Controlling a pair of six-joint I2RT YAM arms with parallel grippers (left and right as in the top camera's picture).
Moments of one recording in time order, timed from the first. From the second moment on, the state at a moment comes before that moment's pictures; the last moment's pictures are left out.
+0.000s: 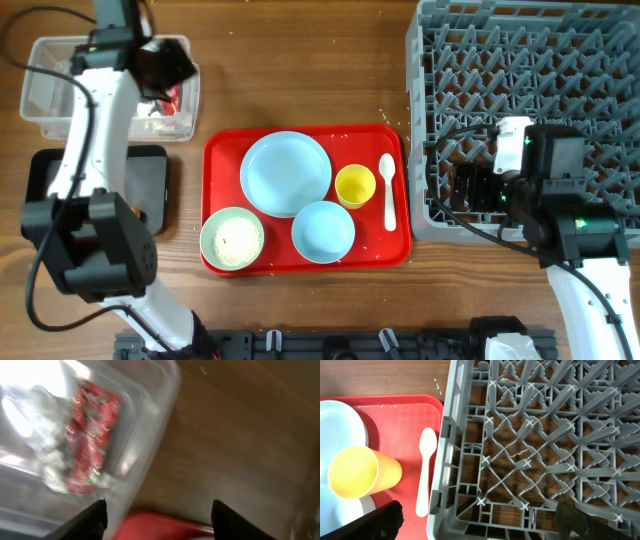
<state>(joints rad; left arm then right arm) 0.07 1.89 1.67 -0.86 0.14 -0.41 0.04 1.03 1.01 -0.94 -0.07 0.02</state>
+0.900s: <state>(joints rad) -0.63 2.01 1.58 -1.06 0.19 -0.42 0.04 1.03 1.01 -0.99 -0.05 0.08</state>
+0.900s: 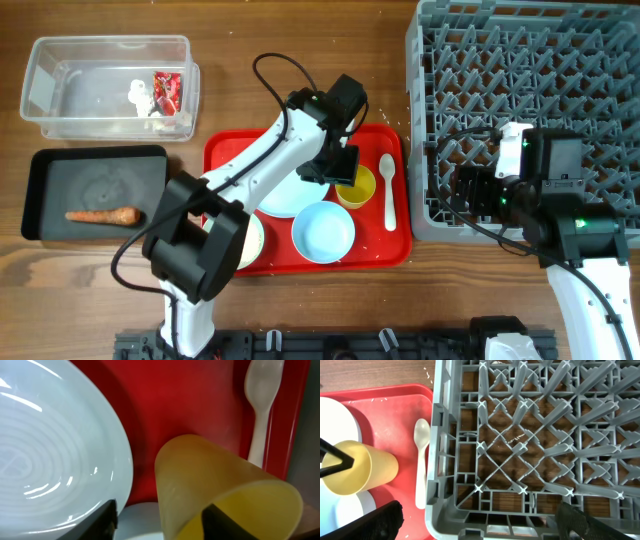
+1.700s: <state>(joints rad) -0.27 2.00 1.58 -0.85 1.21 -0.31 -0.01 1.27 1.01 -0.61 -0.82 -0.04</state>
